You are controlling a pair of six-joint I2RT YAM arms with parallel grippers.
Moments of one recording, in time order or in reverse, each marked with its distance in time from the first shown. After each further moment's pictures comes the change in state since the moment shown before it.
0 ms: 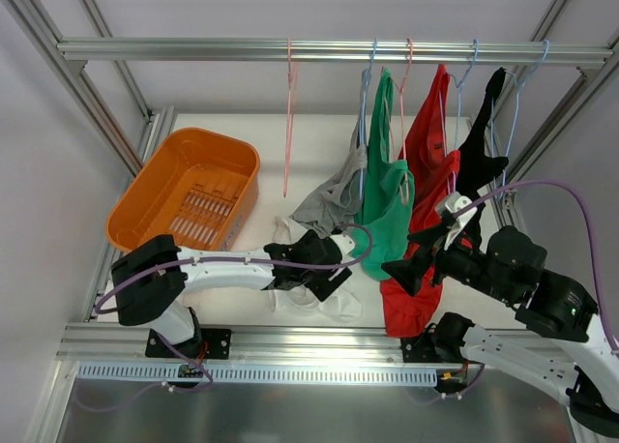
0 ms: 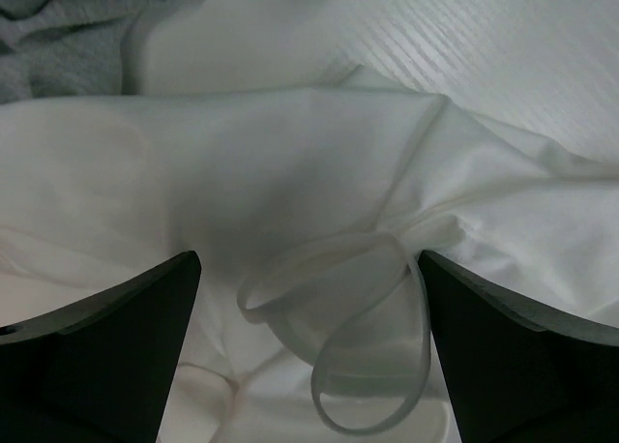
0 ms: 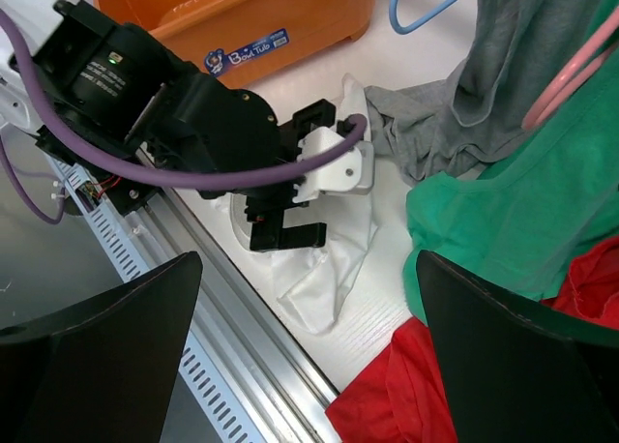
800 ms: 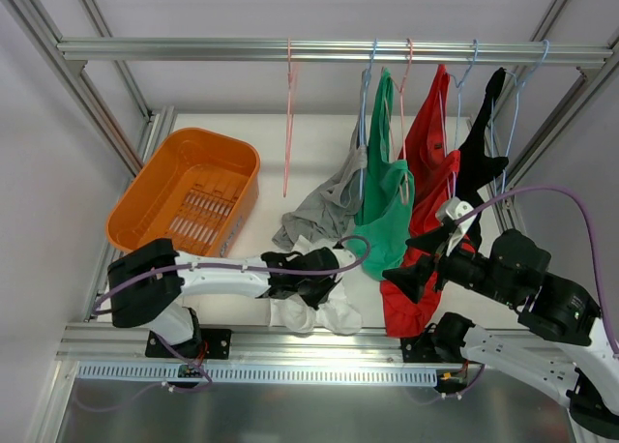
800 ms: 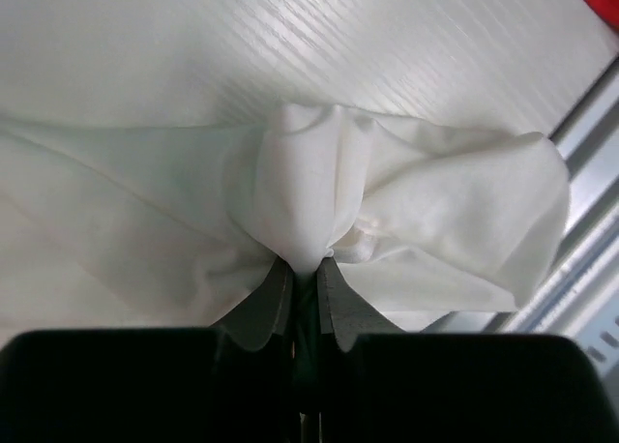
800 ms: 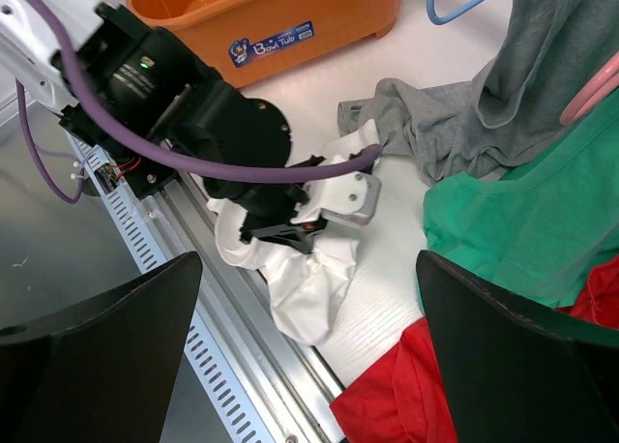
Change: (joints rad) left arm -0.027 0.030 -0.054 0.104 0.257 -0.113; right arm 0.000 -0.025 -0.013 -0.006 -0.066 -0.019
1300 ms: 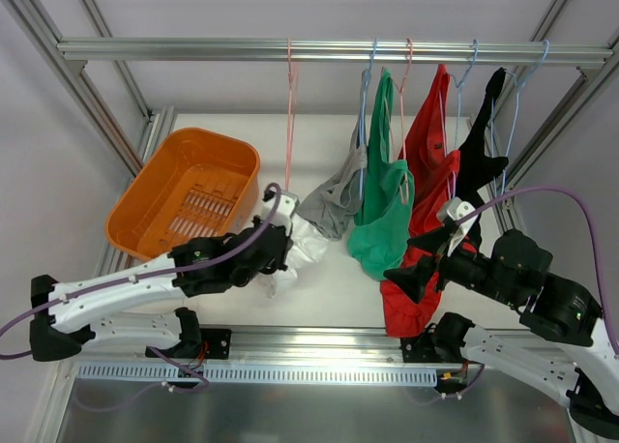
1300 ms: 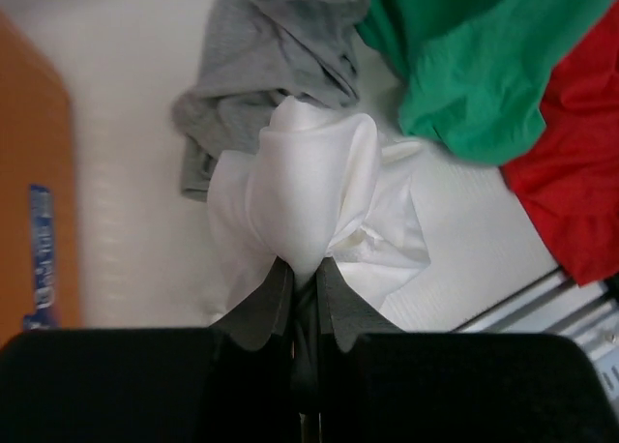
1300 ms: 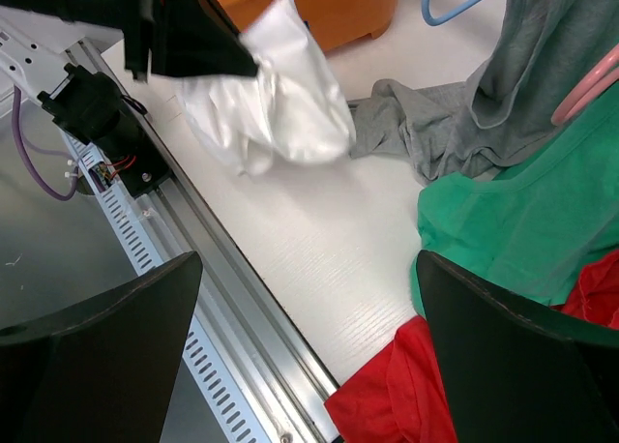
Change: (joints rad) left arm -0.021 -0.547 0.126 -0.391 -0.480 -0.138; right arm 0.000 0.000 0.005 -0.008 0.008 -0.012
